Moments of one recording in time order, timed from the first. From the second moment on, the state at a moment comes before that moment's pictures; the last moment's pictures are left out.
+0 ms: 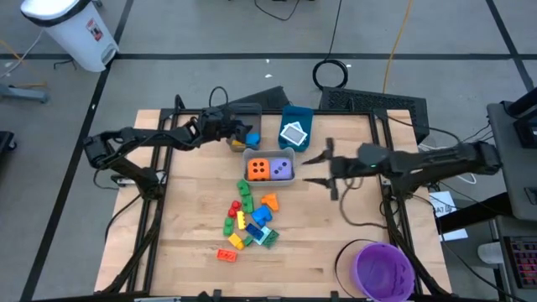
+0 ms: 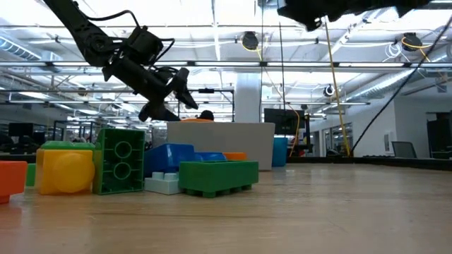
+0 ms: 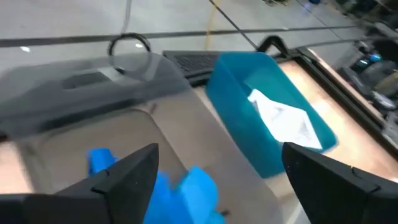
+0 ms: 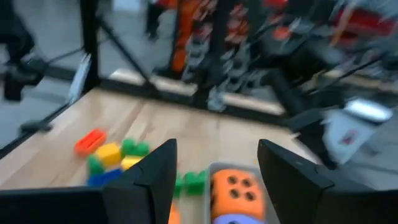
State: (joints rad) left arm 0.58 1.47 0.66 0.37 -0.03 -0.50; right arm 0.03 0.97 0.66 0.22 0.01 -0.20
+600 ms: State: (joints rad) left arm 0.56 1.46 0.67 0.38 0.08 -0.56; right arm 0.03 0.67 0.22 1.00 0.21 -0.23
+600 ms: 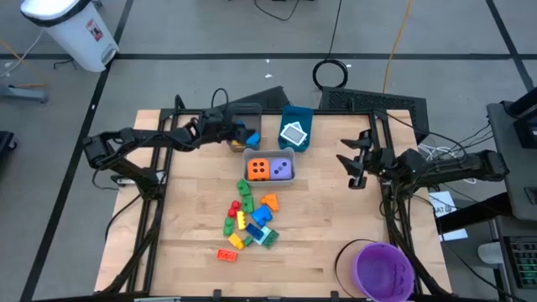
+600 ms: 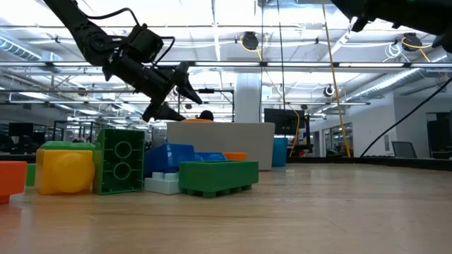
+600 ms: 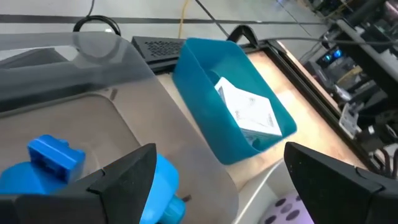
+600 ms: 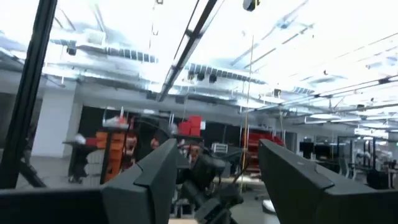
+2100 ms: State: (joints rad) left arm 0.44 1.46 0.67 0.40 0.08 -0.55; right arm 0.03 0.68 0.24 0.97 0.21 -0.26
